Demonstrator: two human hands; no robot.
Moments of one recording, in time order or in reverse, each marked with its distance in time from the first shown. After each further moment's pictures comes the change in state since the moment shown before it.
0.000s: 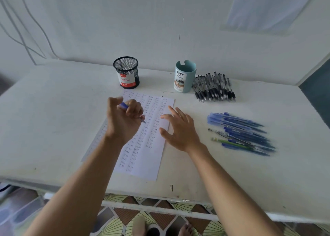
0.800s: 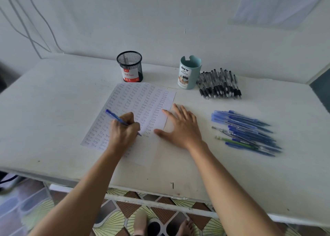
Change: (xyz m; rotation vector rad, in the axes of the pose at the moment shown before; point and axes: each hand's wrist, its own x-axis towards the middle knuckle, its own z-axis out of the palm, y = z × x) left_hand -0.022 -0.038 -0.035 1.025 0.380 0.178; right_hand 0.007 -0.002 0.005 -0.182 -0.102 0.087
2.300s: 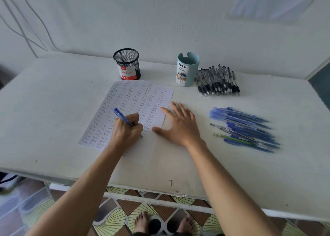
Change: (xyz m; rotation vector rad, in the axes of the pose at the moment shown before) left_hand -0.001 -0.002 0.009 0.131 -0.141 0.182; right_hand -0.001 0.000 0.001 0.012 0.012 0.002
